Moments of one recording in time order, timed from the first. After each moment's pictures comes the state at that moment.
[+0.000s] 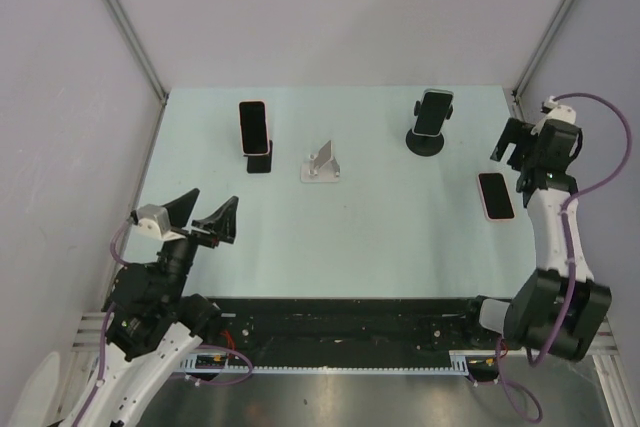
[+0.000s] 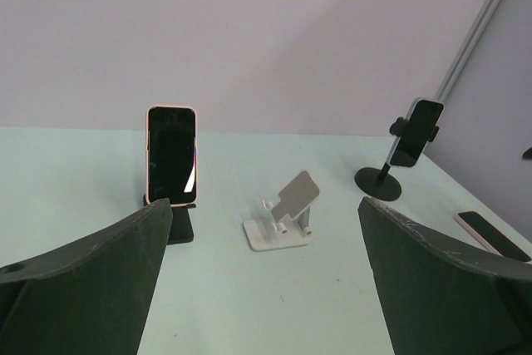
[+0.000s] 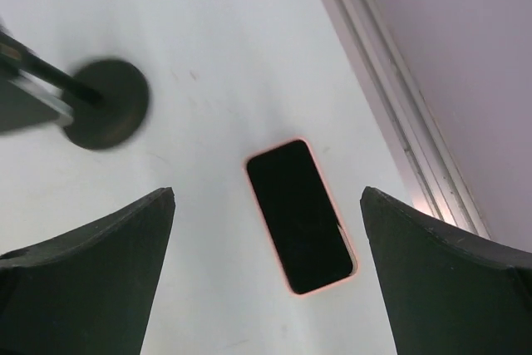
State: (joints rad) left arm -0.58 0.05 0.50 -0.17 -0.28 -0.16; right arm -0.32 1.30 0.99 -0.22 -0.01 0.03
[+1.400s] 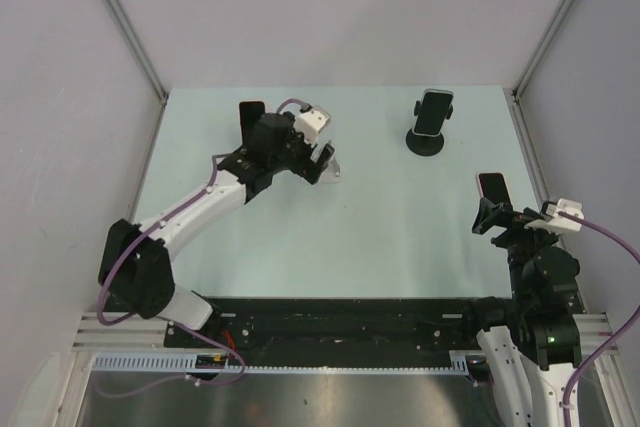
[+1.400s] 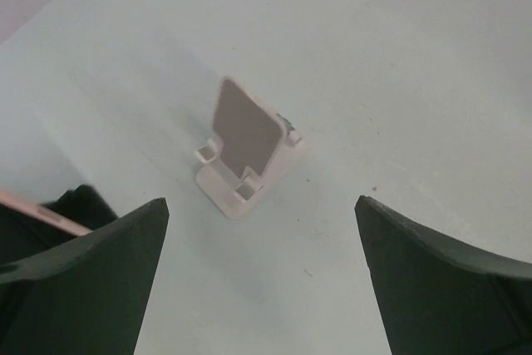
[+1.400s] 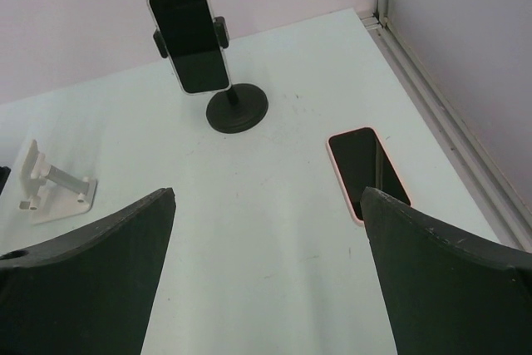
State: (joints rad) left arm -0.57 1.44 1.13 -0.17 0.03 0.16; right arm 0.09 0.16 0.67 -0.54 0.23 0.21
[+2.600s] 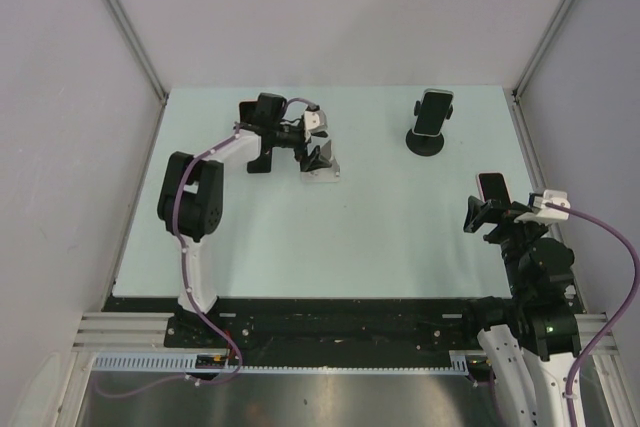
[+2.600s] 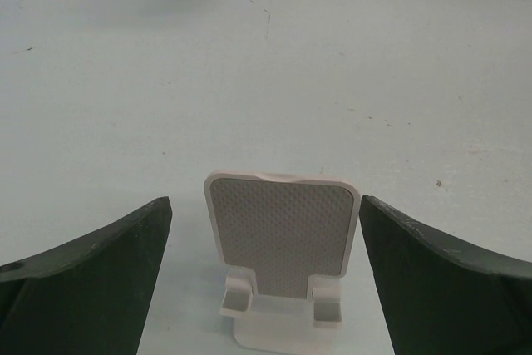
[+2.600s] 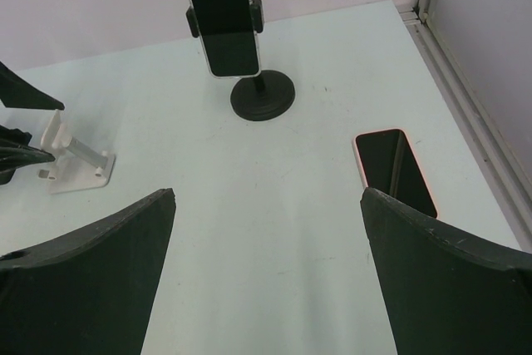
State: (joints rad) left arm -0.31 2.05 1.49 -0.16 0.97 0.77; right arm 0.13 0.19 0.65 -0.50 0.16 0.18
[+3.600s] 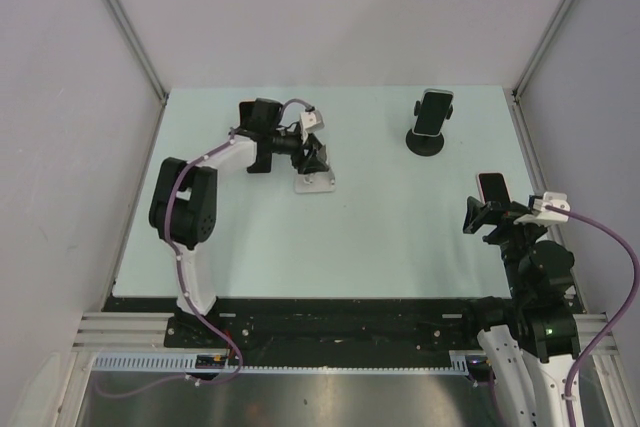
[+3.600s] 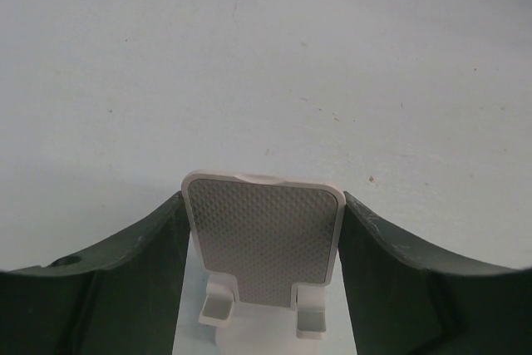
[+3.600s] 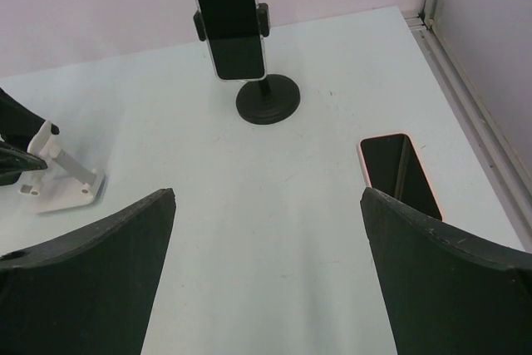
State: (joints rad) left arm -0.31 1.99 1.41 -0.16 0.97 0.58; right arm 0.13 0.18 0.64 -0.49 0.15 0.18
